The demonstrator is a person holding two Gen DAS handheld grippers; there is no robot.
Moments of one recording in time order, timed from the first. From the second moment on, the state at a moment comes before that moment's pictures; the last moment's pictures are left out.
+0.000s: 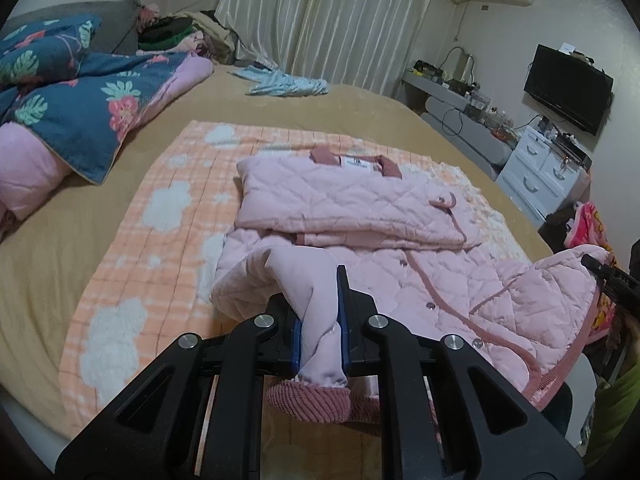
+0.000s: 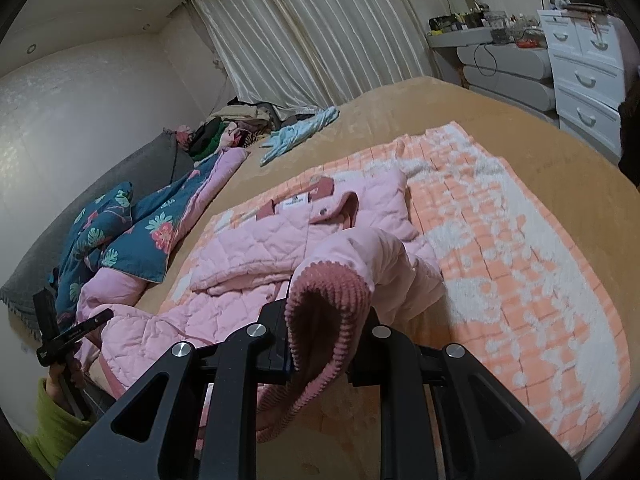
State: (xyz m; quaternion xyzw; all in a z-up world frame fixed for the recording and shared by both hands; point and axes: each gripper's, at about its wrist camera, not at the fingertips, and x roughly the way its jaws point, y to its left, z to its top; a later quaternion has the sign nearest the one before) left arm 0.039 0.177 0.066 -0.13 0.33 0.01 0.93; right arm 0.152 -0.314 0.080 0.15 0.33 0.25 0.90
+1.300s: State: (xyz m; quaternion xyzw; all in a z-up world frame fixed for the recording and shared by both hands) left arm 0.217 0.224 0.105 -0.11 0.28 0.10 0.95; right arm 0.364 -0.280 0.122 0.16 0.35 0.21 0.90
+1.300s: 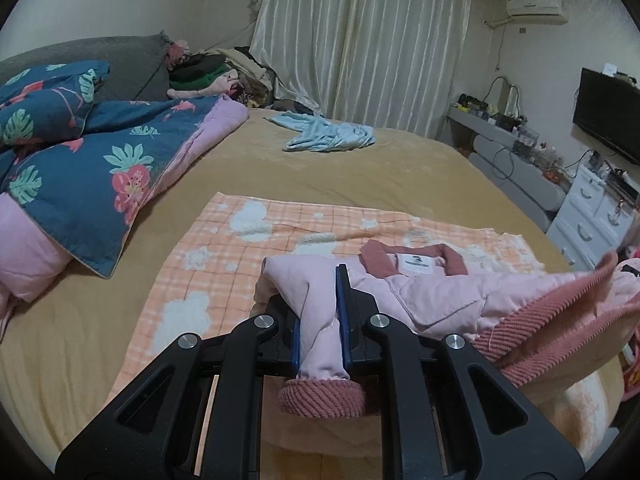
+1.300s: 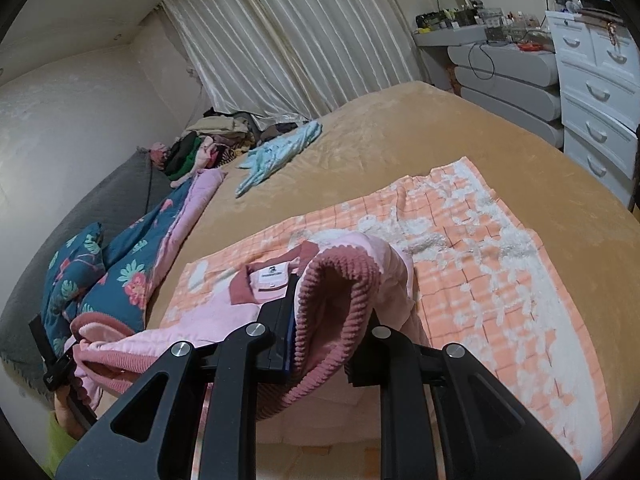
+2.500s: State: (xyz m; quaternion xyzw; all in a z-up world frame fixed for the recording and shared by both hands) left arm 0.292 0.243 0.053 -0.15 0.30 0.09 0.94; right arm 0.380 -0.244 -0.037 0.07 0.41 0.16 0.90
